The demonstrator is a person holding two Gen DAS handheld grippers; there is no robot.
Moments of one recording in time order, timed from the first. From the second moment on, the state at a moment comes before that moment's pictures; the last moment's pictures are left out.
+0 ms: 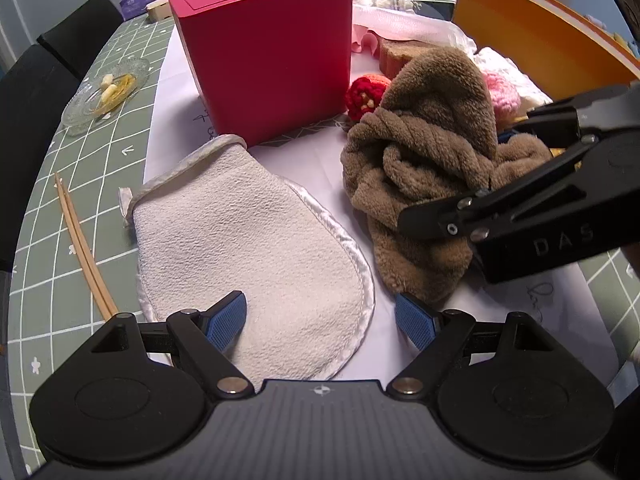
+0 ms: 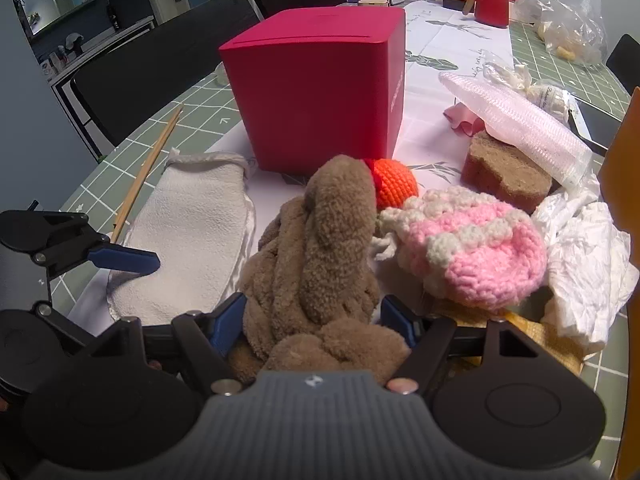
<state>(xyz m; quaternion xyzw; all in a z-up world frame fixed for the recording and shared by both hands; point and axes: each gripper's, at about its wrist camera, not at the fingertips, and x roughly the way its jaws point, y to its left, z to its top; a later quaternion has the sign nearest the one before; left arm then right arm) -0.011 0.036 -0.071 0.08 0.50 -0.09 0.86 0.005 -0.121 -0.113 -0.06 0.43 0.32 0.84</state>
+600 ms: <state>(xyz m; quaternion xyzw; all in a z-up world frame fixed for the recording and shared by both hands) -0.009 0.046 -0.070 0.09 0.51 -0.09 0.85 0.001 -0.134 -0.106 -0.04 0.43 0.34 0.83</state>
